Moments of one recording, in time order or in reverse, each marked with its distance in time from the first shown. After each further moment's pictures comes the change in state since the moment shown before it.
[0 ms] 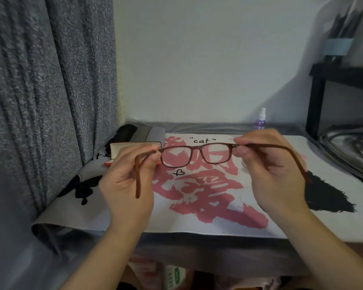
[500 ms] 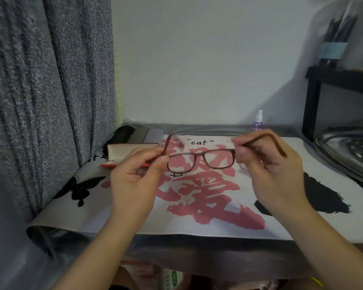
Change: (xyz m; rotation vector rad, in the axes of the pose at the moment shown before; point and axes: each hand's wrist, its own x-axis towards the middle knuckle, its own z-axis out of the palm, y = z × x) left_hand 0.004 -0.004 0.001 0.050 -0.151 -0.150; right_hand 0.006 0.000 -0.009 -0.092 -0.063 -0.091
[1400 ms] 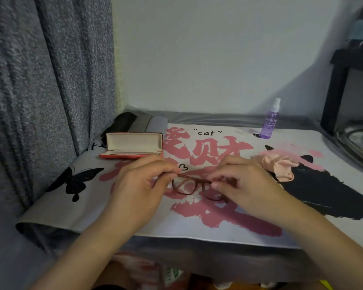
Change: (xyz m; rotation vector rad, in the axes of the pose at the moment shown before) left_hand 0.000 -0.026 -0.017 0.420 -0.366 0.109; right_hand -0.013 0.060 0.033 -0.179 -0.639 0.102
